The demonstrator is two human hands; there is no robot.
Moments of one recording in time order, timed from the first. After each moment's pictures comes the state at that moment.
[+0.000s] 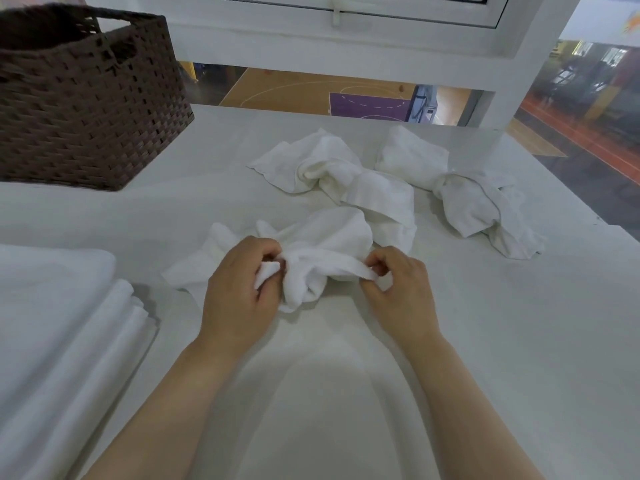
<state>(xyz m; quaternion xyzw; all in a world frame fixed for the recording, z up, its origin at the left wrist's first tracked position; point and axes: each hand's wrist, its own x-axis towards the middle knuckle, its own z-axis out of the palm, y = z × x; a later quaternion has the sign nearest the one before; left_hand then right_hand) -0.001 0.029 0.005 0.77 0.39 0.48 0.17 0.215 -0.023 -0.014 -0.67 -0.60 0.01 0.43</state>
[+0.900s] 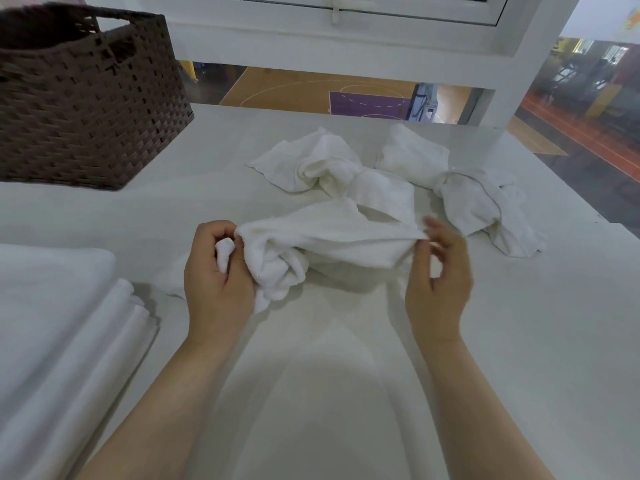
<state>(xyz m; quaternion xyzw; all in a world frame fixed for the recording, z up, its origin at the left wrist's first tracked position) 0.000 0.025 0.018 0.61 0.44 0.61 0.25 0.226 -0.029 -0.005 -0.62 -0.46 -0.06 0.63</state>
